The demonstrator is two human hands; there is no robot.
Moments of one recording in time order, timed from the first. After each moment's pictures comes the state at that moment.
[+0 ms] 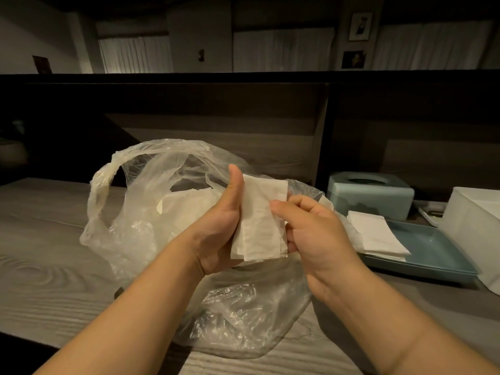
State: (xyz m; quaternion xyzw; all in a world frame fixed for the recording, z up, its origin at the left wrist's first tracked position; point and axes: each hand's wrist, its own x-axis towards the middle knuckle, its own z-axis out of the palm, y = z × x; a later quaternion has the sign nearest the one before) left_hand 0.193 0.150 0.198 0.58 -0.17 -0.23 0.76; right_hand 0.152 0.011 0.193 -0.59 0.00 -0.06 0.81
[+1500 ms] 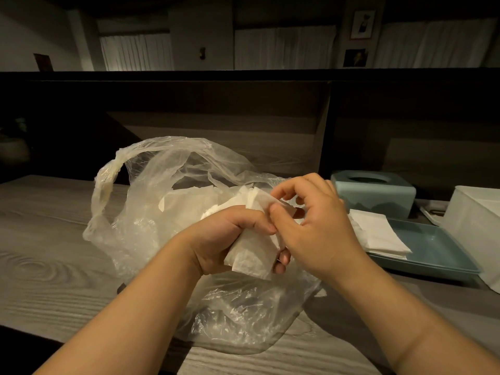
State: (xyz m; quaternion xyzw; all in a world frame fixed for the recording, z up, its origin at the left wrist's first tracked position) left_hand 0.187 0.157 0.199 0.58 -0.26 -0.35 0.69; right_hand 0.162 -0.005 0.189 -0.85 -0.16 -0.32 0.39
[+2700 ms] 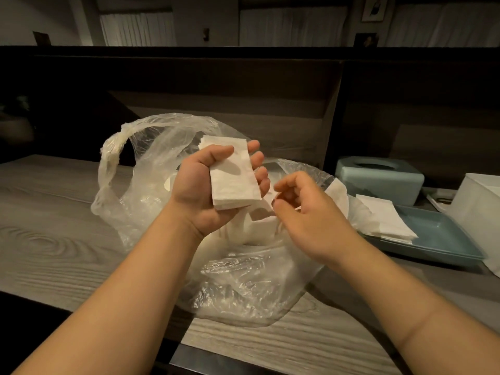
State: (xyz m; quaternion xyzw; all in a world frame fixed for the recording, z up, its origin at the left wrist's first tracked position) left_hand 0.208 0.174 0.204 0.34 -0.17 -0.22 0.90; right_hand 0.171 -0.006 0.175 -0.86 -0.14 -0.13 0.47
